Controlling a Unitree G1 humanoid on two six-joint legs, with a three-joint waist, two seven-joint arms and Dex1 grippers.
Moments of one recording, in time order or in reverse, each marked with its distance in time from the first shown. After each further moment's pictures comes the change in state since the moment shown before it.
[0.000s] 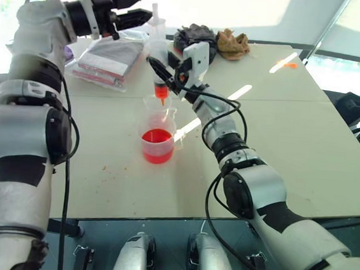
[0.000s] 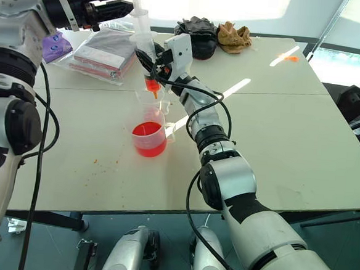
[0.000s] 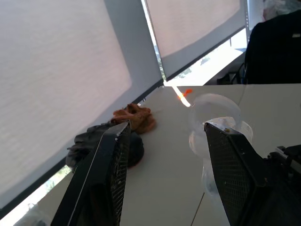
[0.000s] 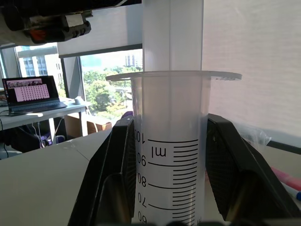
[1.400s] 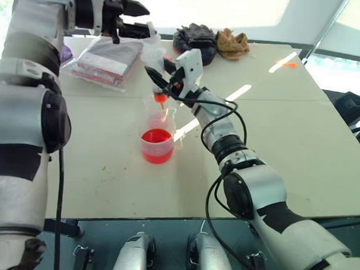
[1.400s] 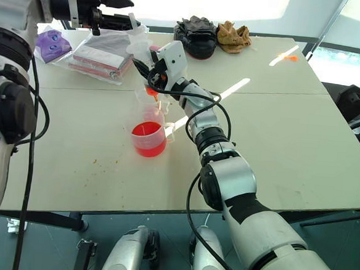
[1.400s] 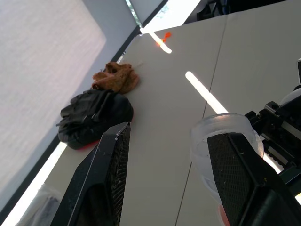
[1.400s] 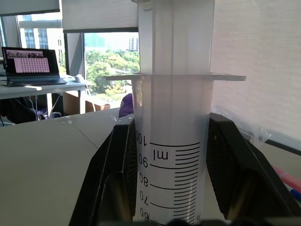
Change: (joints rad) left arm -0.135 -0.001 -0.096 0.119 0.264 -0.052 -0.123; right arm 0.003 0.005 0.025 0.043 -0.107 -0.068 0.002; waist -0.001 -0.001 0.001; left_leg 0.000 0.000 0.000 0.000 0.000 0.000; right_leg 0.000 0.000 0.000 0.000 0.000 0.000
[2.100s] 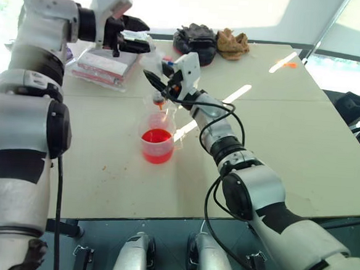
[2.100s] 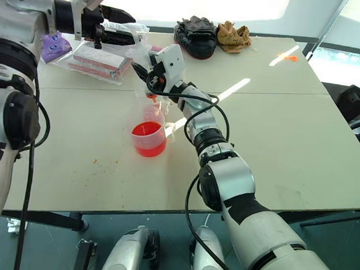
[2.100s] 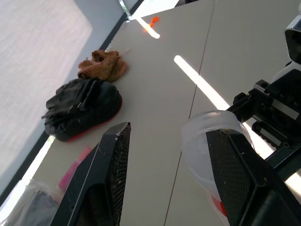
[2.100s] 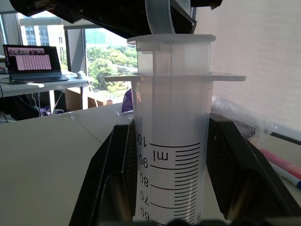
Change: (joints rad) left arm 0.080 -0.014 -0.004 -0.031 0.033 -0.054 -0.030; right arm 0.000 0.003 -0.002 0.033 -0.003 0.000 -0.012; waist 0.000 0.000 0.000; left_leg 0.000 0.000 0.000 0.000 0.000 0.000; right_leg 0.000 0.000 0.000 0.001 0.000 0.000
